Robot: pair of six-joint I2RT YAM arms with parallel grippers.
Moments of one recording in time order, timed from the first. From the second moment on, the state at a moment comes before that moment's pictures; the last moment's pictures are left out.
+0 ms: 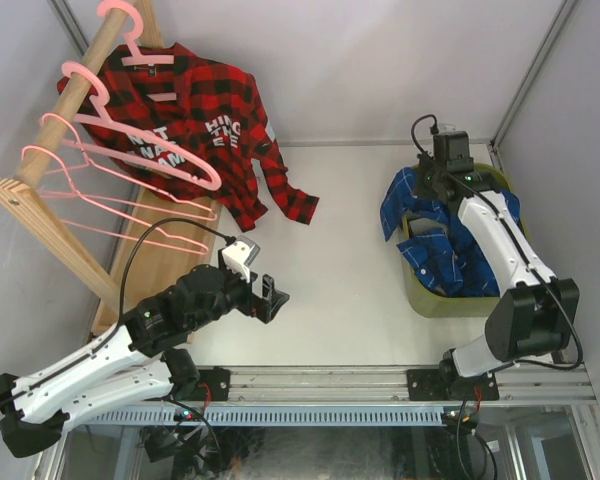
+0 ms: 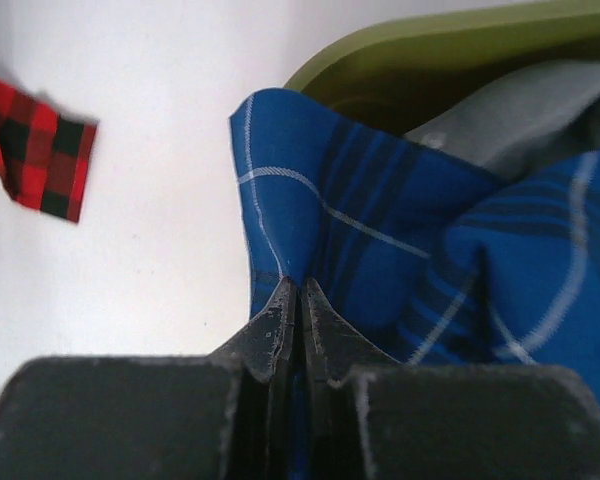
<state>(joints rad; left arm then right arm) -0.98 0.66 0.70 -0.46 -0.18 -0.36 0.15 1.51 1.38 -0.64 0.02 0.25</state>
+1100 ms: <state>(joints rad) -0.98 0.66 0.70 -0.46 -0.18 -0.36 0.15 1.65 1.23 -0.61 0.12 0.21</state>
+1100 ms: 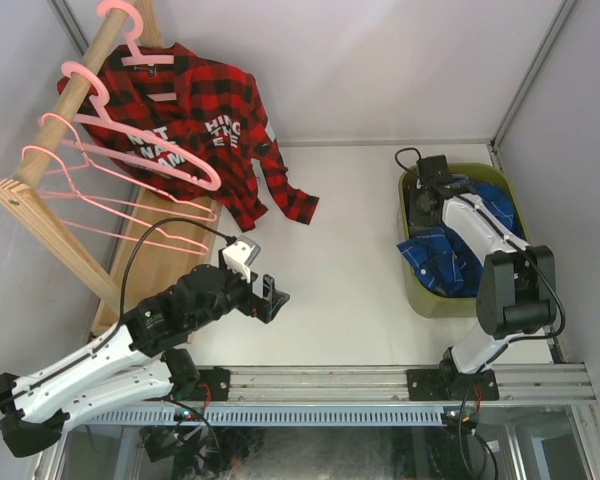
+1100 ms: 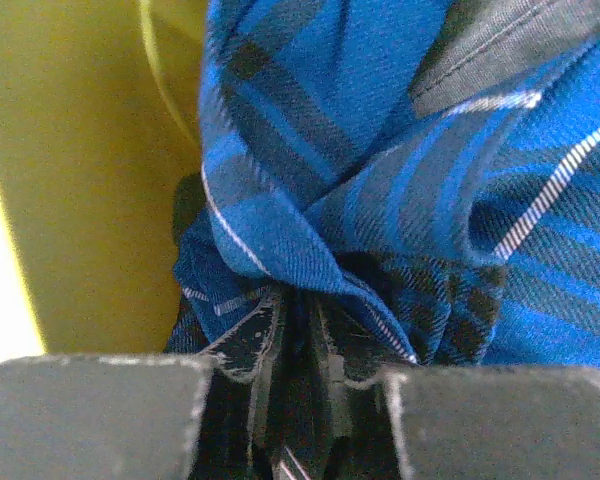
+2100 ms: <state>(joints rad) -0.98 0.70 0.70 -0.44 -0.18 -0.36 0.17 1.07 0.90 -0.68 0.08 0.39</state>
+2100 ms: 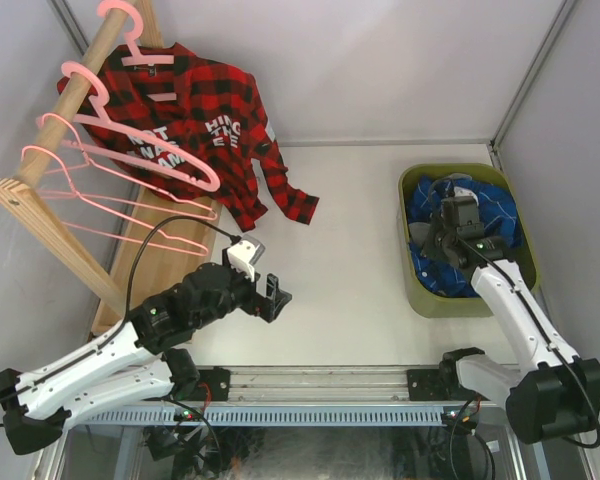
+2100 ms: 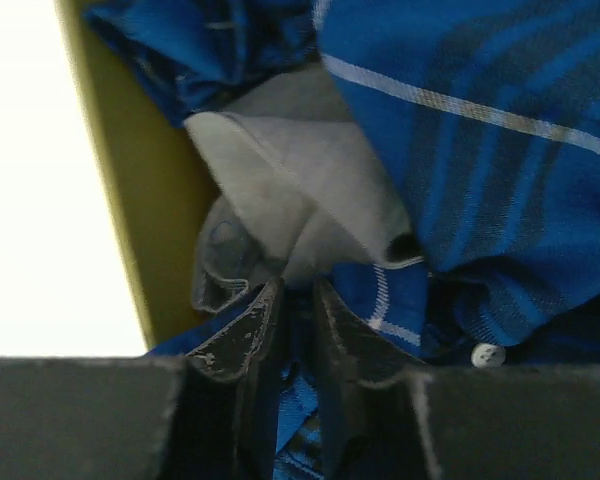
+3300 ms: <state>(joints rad) -0.98 0.71 0.70 -0.44 -0.18 -0.36 0.18 0.80 0.76 -0.40 -0.08 0.38</state>
